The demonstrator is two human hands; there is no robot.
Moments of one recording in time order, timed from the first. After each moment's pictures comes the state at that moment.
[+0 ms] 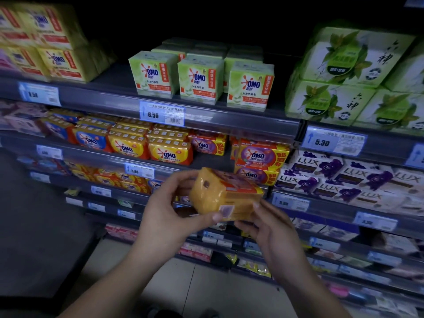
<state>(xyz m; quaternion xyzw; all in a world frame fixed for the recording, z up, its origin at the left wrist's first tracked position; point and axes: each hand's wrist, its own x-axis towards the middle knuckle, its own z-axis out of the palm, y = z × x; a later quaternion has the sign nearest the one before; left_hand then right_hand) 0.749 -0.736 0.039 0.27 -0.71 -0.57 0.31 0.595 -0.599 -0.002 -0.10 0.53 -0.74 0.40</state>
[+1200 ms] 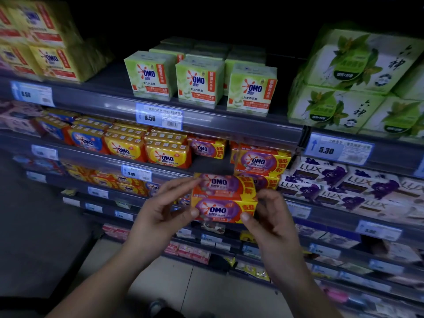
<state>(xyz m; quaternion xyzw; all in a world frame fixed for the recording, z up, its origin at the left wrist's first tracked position) 0.751 -0.767 0.008 0.17 -0.68 -0.66 0.28 0.585 -0.600 -0.006 -0.30 0.59 -0.69 0.31</state>
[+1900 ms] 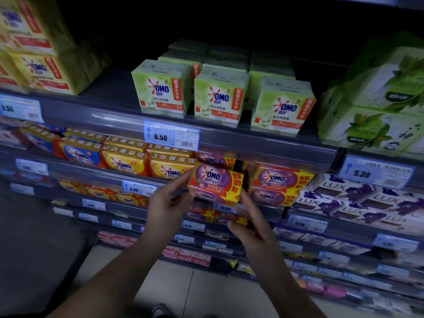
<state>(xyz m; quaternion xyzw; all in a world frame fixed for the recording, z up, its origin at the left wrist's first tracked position) 0.712 -0.852 -0.032 0.26 -0.71 -0.58 0.30 0.602 -0.672 -0.016 -0.26 0.69 -0.60 0.32</state>
